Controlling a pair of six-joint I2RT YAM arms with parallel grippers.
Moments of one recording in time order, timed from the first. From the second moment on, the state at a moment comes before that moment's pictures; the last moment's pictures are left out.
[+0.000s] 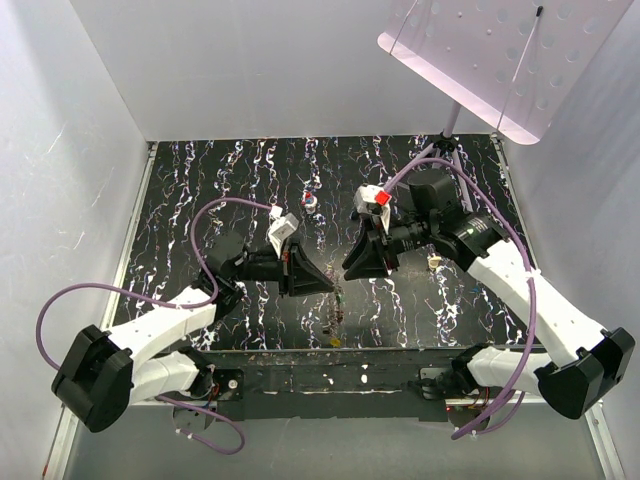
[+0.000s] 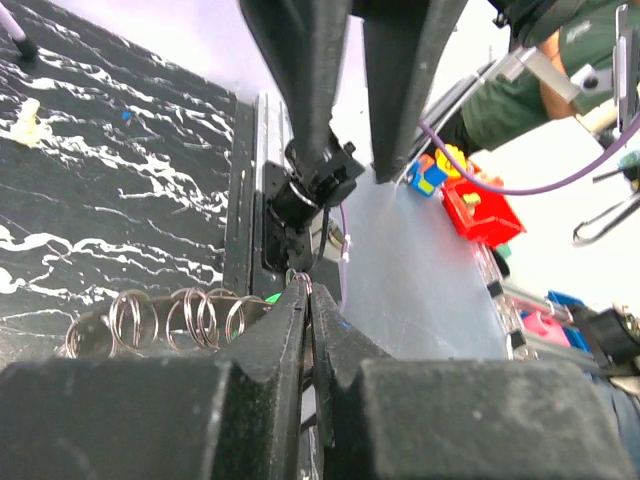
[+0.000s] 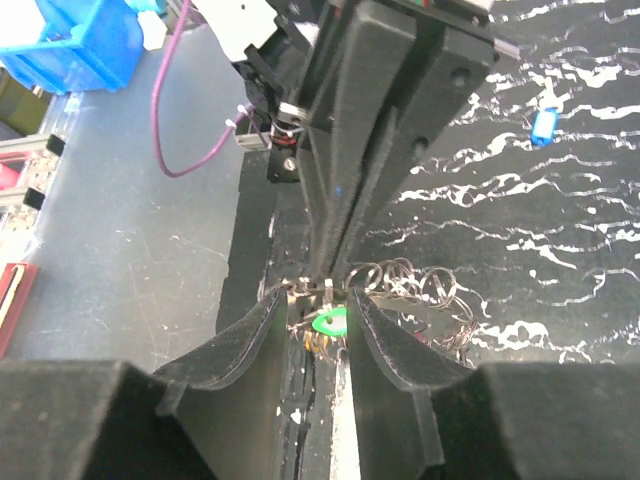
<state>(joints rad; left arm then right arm) -0.64 1.10 0.58 0.60 1.02 -0.60 0.63 1.19 1.22 -0.66 -1.08 -0.28</state>
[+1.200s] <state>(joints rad) -0.64 1.14 0.34 1.34 0.69 -0.91 0.63 1.16 1.08 -0.25 -1.06 0.18</state>
